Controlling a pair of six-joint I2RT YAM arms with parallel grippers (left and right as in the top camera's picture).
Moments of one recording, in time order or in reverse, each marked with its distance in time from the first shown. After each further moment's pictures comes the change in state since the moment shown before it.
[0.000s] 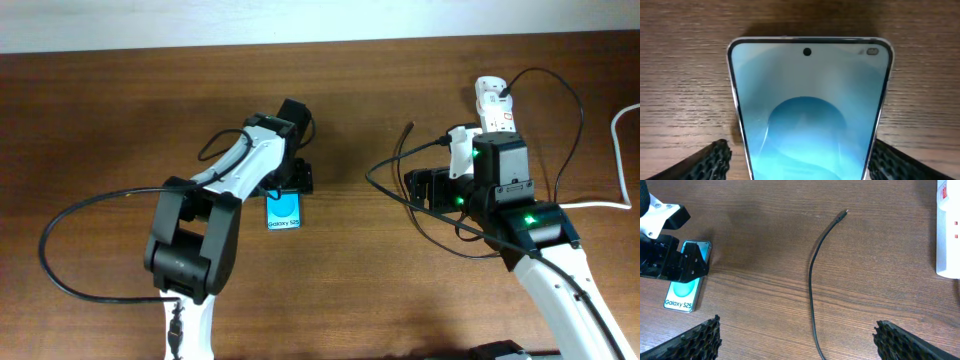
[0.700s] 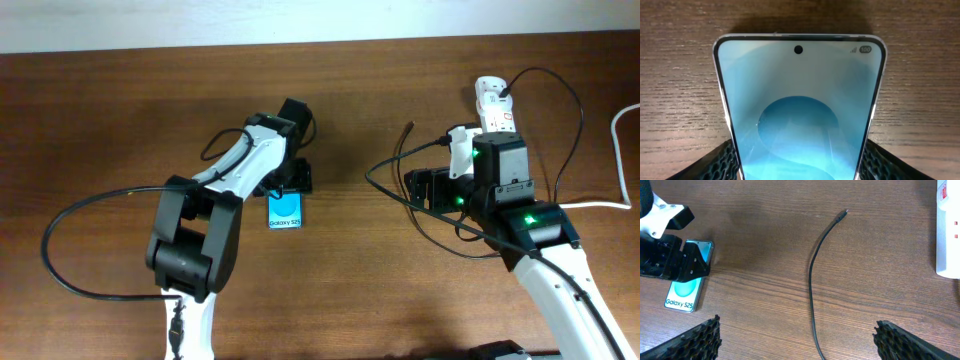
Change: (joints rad) left arm -0.001 0.014 0.028 -0.012 0.039 0.005; right arm 0.000 0.000 0.000 0.000 0.000 0.000
